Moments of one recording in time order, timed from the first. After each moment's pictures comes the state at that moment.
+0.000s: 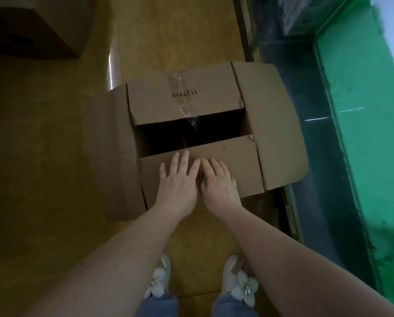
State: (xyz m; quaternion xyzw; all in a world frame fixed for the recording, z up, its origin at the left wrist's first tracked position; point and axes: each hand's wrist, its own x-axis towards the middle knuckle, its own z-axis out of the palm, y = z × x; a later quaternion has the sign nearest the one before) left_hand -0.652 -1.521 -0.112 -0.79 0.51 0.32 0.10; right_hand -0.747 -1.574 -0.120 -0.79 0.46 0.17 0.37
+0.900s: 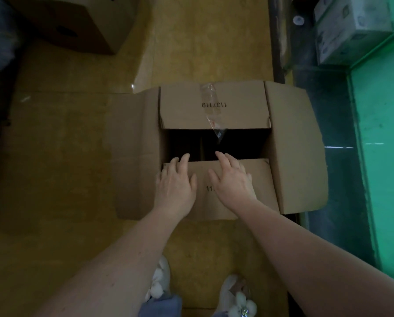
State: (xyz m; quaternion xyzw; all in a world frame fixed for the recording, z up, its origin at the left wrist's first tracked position) left_hand -0.619 -1.506 -0.110 -0.89 0.34 0.30 -0.08; right_hand -0.708 -1.601 -0.105 -0.81 0.43 0.17 0.34
